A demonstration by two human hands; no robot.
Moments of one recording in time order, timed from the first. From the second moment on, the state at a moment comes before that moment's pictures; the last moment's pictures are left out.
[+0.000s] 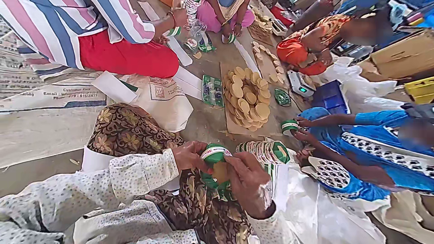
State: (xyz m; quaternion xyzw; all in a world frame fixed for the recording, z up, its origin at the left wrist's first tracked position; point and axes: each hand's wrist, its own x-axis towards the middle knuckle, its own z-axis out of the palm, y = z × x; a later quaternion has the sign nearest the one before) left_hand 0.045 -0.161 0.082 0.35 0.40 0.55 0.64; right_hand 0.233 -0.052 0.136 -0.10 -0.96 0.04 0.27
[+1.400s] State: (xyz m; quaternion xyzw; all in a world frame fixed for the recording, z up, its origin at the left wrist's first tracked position) left_hand 0.039 0.029 -0.024 0.70 0.61 -0.17 0.33; right_hand 0.181 0.074 -0.023 -0.40 -0.87 0.24 -0.15
